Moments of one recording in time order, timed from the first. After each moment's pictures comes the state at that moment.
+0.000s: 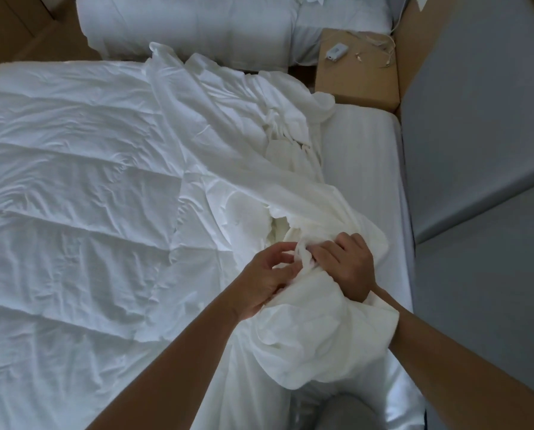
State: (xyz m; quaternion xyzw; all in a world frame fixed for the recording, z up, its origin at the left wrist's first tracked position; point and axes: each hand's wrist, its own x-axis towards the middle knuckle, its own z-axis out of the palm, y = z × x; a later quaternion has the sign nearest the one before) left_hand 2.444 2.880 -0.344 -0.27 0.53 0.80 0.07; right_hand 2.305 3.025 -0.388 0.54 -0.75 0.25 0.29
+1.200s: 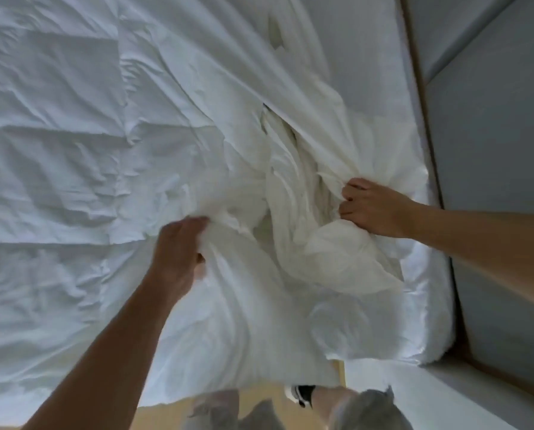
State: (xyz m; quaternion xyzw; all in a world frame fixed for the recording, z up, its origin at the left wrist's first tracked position) left_hand 2.663 2.870 -0.496 -0.48 0.51 0.71 -0.02; right_hand 2.407 3.160 -0.548 0.73 -0.65 -0.20 0.01
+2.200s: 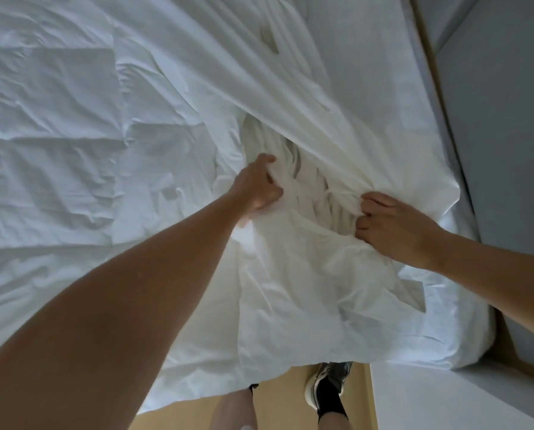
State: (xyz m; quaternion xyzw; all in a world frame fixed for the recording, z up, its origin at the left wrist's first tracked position) left_hand 2.520 2.912 -0.580 -0.27 0.86 0.41 0.15; right_hand 2.466 3.209 -0.566 0.67 -0.73 -0.15 0.02
